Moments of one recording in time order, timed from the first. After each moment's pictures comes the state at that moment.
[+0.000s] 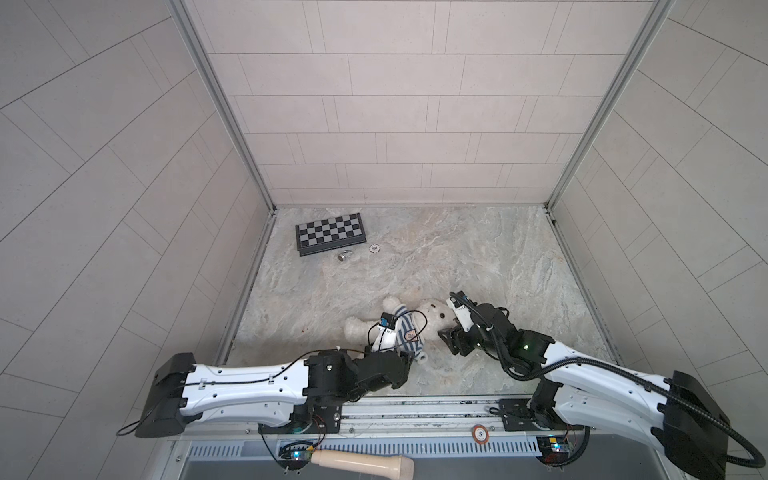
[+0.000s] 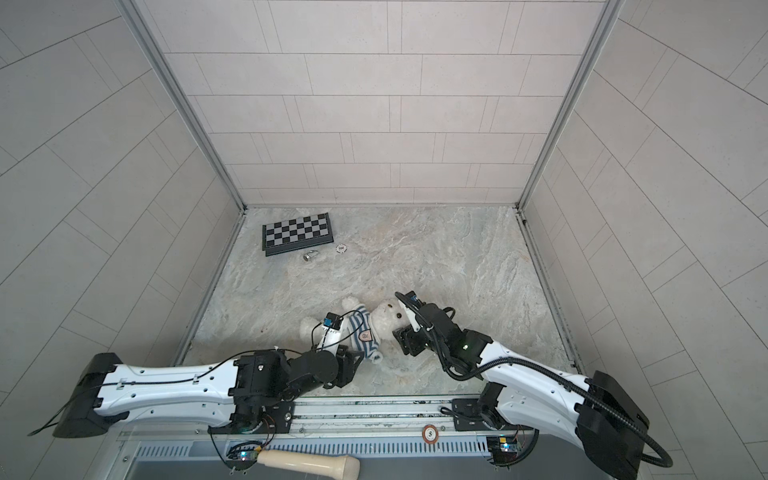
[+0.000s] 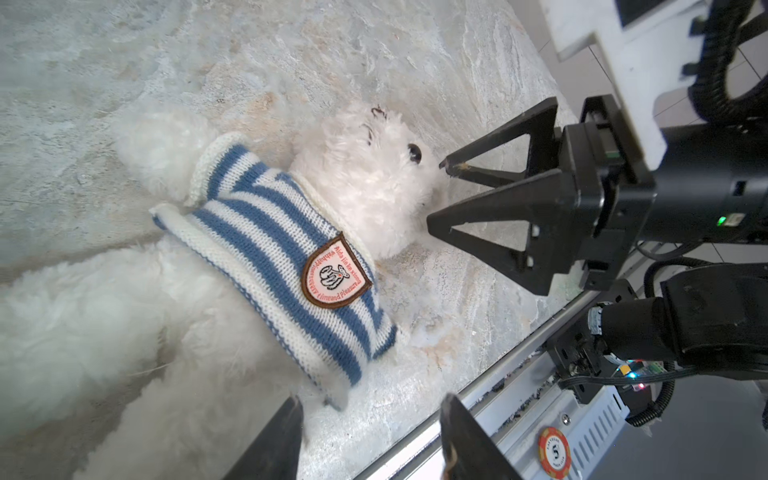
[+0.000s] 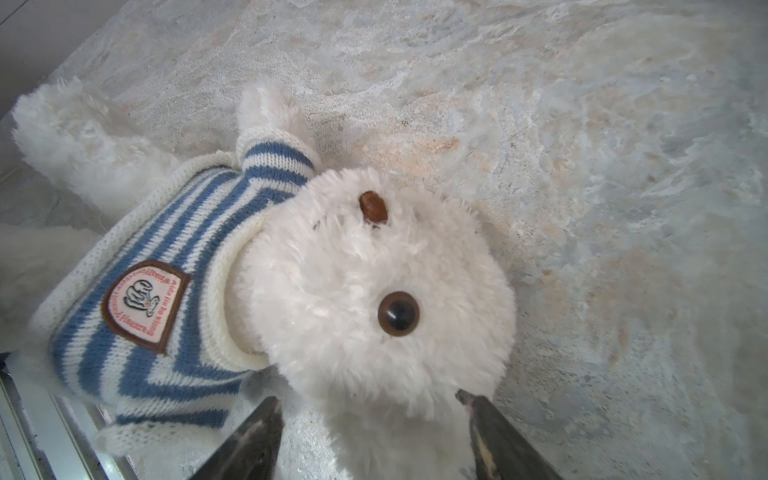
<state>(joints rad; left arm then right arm) -1.41 0.94 0.58 -0.43 -0.47 -0.93 0.82 1.02 0.44 -0.14 0.03 0.29</state>
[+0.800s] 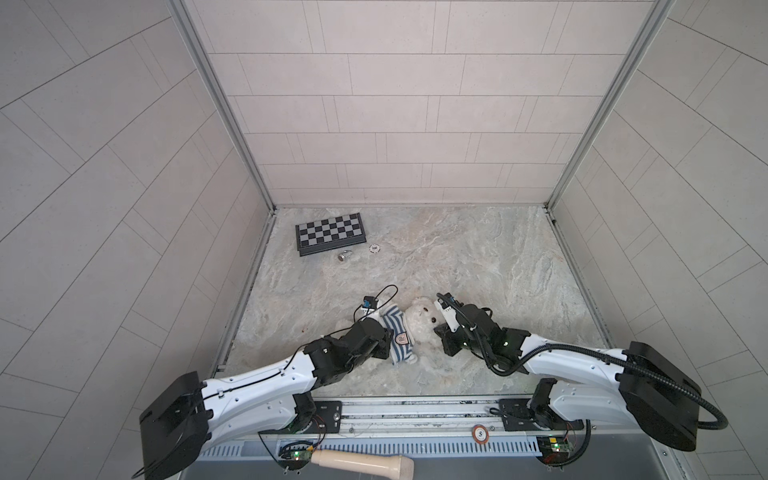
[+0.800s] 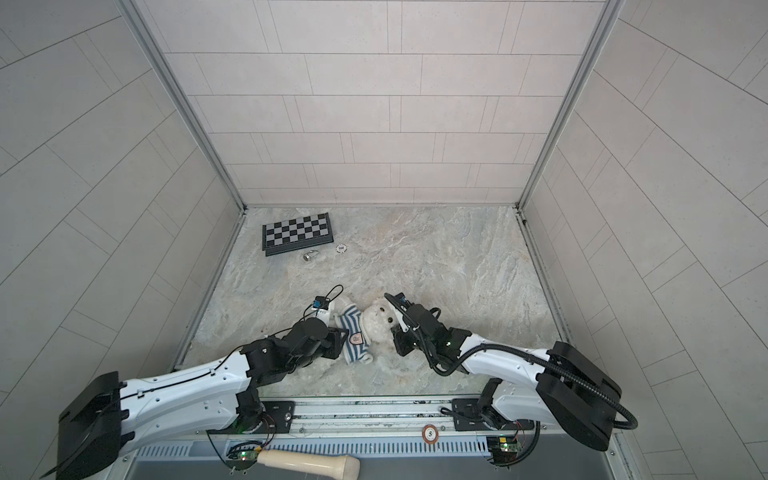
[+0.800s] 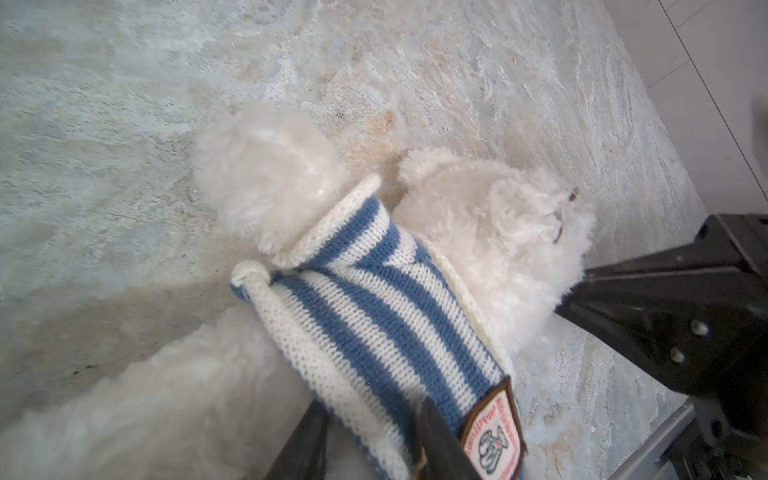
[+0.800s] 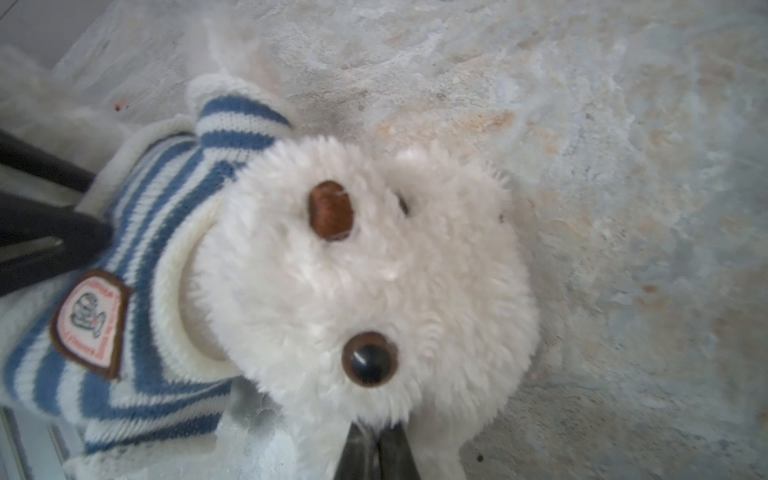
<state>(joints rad) -0.97 0.96 0.39 -0.17 -0.24 -0.71 0.87 1.18 0.42 0.04 0.00 0.37</state>
